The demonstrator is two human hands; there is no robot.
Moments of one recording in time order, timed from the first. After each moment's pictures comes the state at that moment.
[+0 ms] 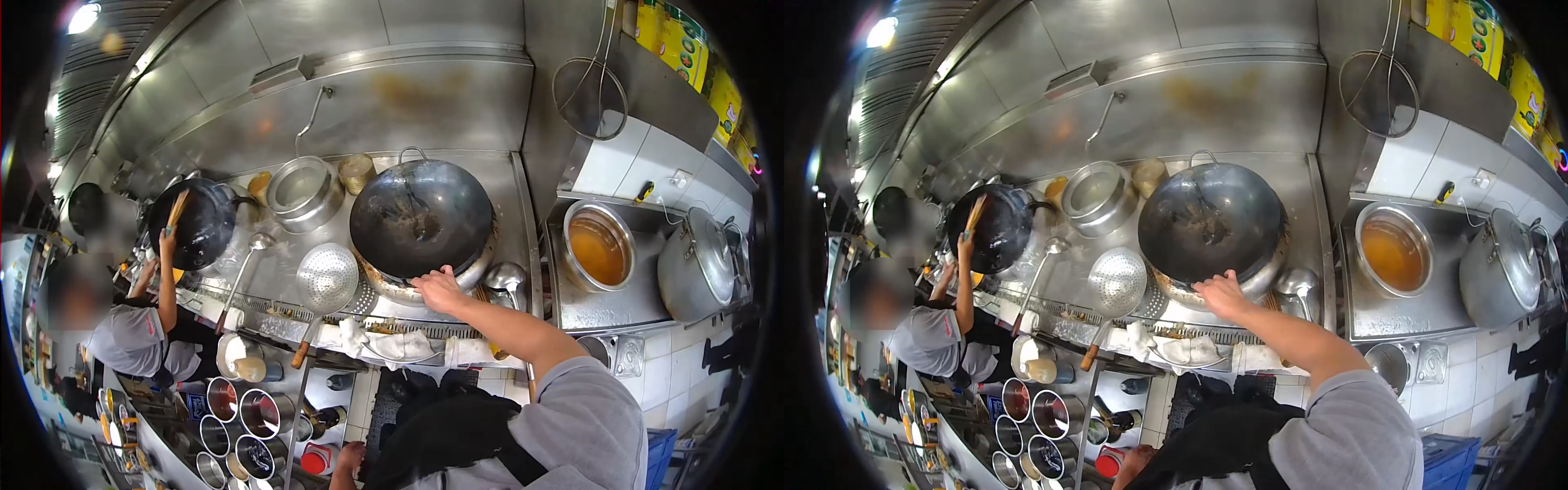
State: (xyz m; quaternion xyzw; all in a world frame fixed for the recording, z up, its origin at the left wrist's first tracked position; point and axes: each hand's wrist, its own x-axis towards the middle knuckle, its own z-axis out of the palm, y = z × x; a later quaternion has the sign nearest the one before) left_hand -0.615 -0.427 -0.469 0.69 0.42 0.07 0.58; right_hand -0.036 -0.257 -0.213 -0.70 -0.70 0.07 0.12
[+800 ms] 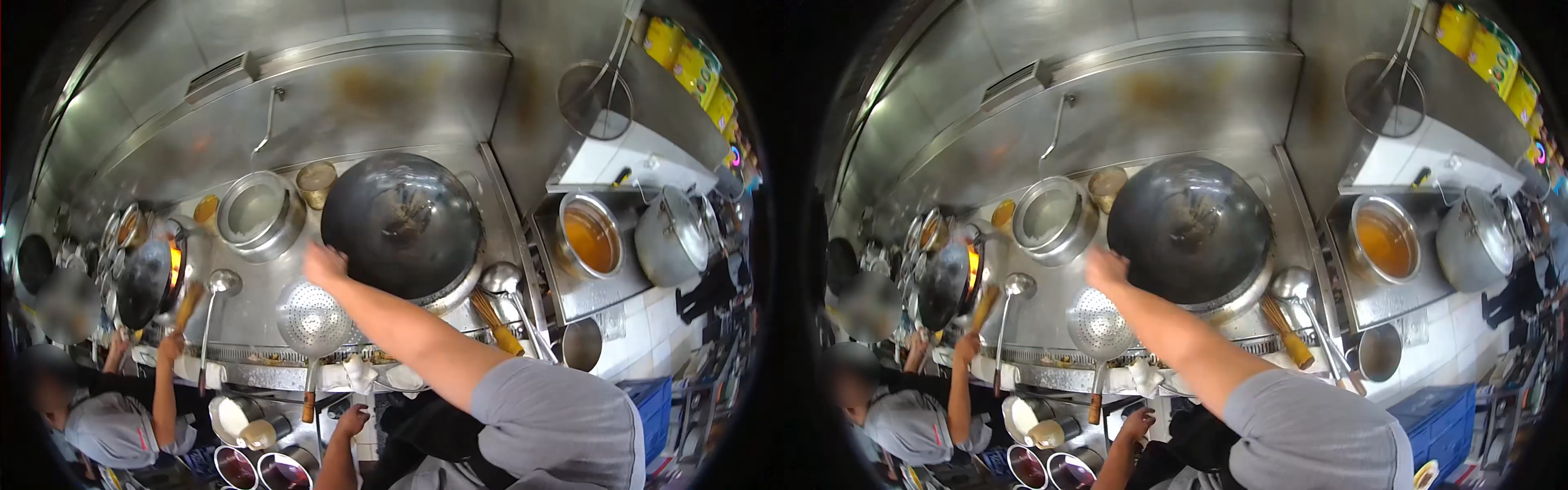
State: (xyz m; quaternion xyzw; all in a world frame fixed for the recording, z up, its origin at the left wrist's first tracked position) left_hand -0.479 -0.160 -0.416 0.73 0.43 -0.17 0.50; right_hand -0.151 0.044 -0.178 -0.82 -0.45 0.18 0.32
